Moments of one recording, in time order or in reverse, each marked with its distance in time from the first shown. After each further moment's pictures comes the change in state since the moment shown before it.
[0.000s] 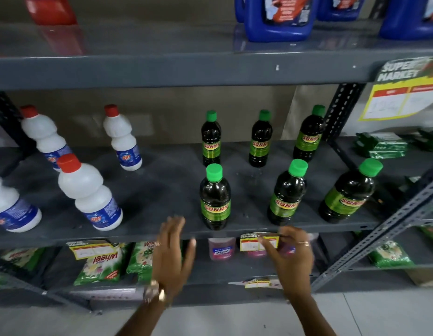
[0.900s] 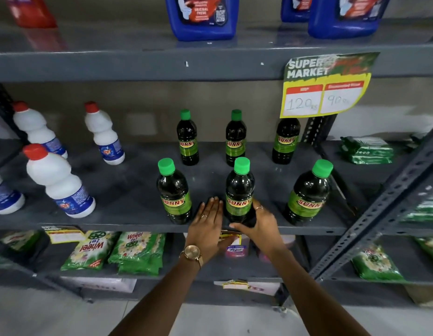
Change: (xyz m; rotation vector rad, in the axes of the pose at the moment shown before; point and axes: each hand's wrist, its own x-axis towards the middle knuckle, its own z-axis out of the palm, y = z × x) left_hand 0.044 0.117 0.114 0.524 -0.343 0.255; right_hand 0.097 0.039 -0.027 -0.188 -0.479 -0.192
